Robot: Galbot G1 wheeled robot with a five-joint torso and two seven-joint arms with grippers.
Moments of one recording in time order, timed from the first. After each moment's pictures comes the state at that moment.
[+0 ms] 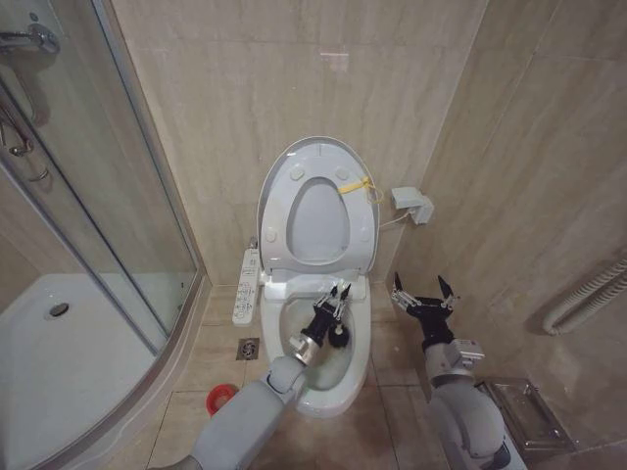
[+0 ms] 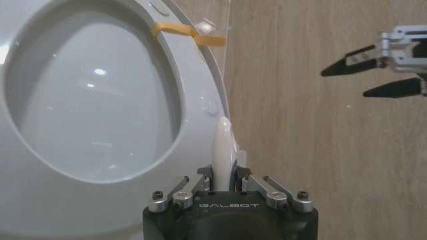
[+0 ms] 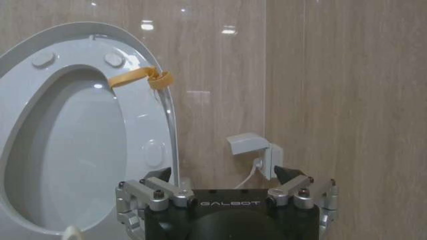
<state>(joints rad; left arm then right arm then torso) 0.66 -1.42 0.36 -1.12 -0.43 -0.65 0.03 -1.36 1.32 0.52 2.12 0.22 -0.09 0.28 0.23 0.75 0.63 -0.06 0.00</state>
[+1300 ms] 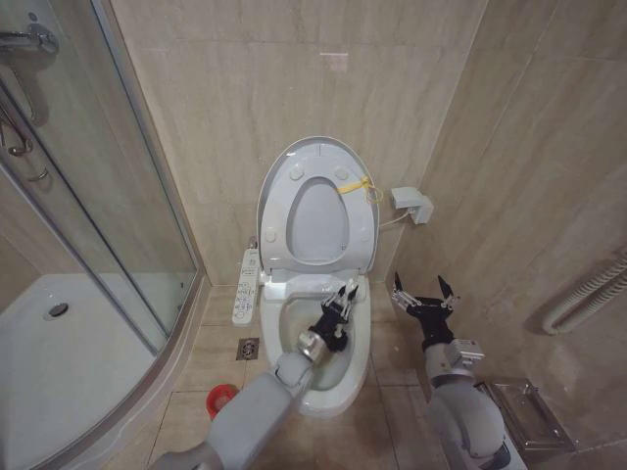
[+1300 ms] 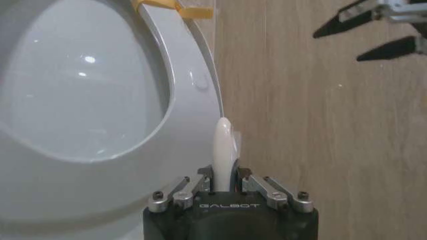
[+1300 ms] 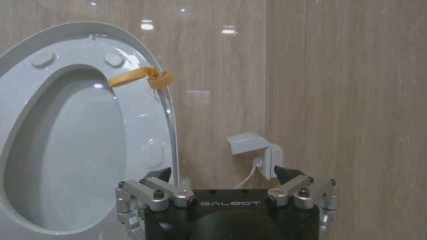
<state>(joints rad) 0.63 -1.45 0.37 -1.02 -0.37 -0.66 0.03 -1.36 1.32 0.52 2.12 0.22 -0.09 0.28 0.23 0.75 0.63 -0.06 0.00</state>
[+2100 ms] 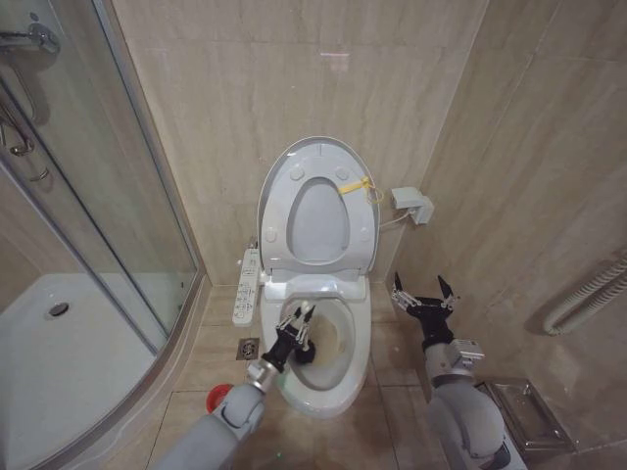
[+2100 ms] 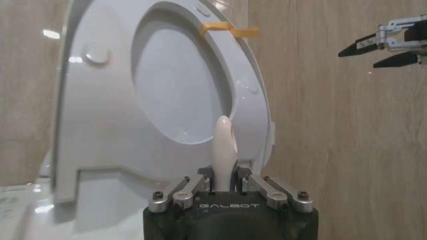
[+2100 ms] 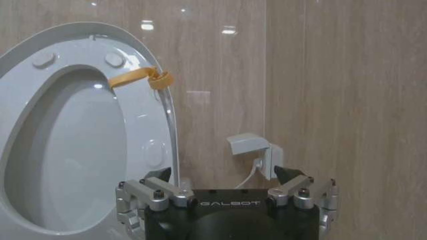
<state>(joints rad) 0.87 -1.19 0.22 -1.30 -0.39 -0.65 0.05 -1.36 1.32 0.52 2.12 0.22 -0.09 0.28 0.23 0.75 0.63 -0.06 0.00</state>
